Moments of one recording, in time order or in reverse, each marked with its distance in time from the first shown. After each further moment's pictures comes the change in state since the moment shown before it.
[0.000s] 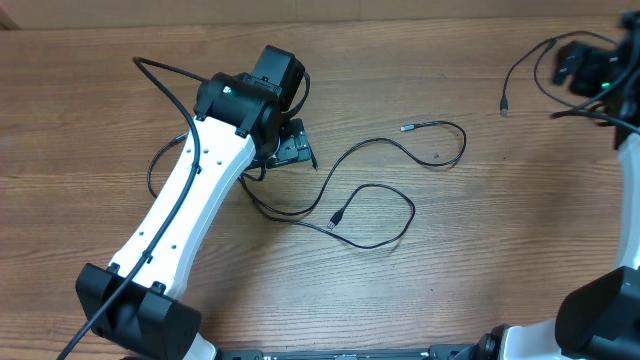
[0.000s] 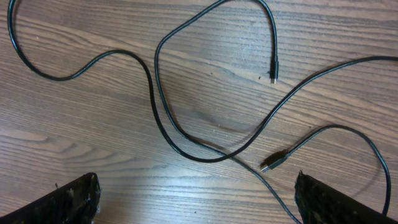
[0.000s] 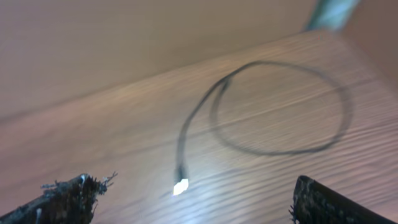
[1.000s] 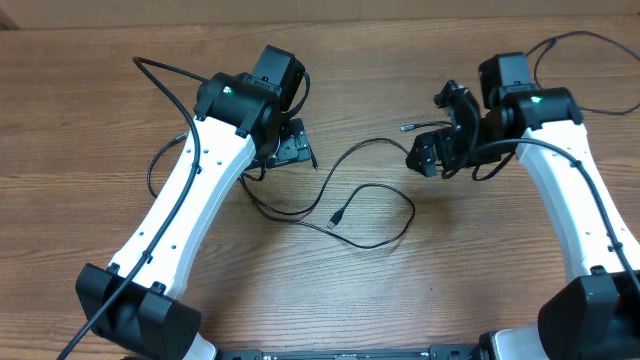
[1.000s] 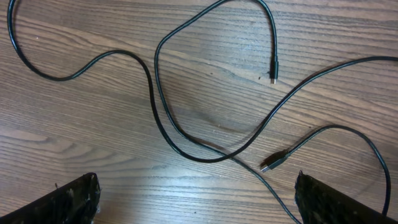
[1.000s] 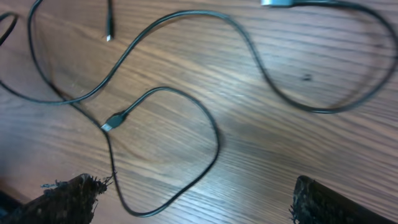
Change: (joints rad) left arm 0.000 0.000 0.000 0.000 0.000 0.000; right arm 0.463 0.003 -0.068 -0.589 -0.192 -0.170
